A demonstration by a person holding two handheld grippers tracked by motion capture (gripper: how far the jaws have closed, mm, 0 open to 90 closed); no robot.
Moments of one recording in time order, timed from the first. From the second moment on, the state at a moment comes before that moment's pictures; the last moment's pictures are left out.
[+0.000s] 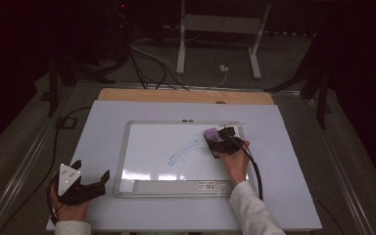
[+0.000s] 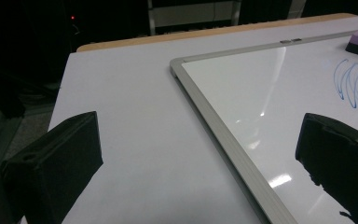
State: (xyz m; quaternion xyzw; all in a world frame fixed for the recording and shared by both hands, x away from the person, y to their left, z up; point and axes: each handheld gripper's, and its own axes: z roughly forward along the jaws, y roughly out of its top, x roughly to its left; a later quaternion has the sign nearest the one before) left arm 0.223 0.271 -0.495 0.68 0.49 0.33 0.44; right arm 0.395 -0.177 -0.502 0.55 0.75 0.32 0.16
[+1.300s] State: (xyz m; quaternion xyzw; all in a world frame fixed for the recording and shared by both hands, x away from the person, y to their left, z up) left arm 0.223 0.271 -0.494 0.68 0.49 0.34 0.44; right arm 0.396 -0.148 -0.500 0.51 0.78 0.32 0.13
